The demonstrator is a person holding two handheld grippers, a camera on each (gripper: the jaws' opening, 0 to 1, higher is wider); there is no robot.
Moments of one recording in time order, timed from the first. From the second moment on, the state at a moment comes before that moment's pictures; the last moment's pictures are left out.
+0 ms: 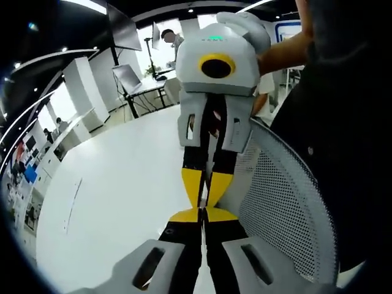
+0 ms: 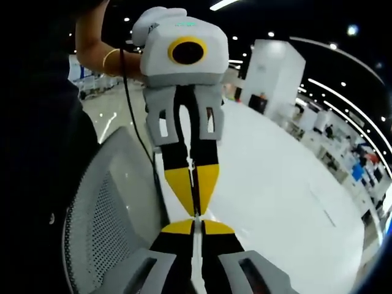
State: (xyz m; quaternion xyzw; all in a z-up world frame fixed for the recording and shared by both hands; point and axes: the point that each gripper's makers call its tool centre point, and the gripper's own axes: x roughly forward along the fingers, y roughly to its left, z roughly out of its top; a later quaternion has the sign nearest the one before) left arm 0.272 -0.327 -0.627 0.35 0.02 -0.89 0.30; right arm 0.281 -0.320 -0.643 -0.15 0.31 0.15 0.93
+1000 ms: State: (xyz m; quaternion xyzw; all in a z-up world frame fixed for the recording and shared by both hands) left arm 0.280 -0.325 -0.617 0.35 0.02 -0.88 0.31; right arm 0.271 -0.331 -0.655 -0.15 0.33 0.14 0.92
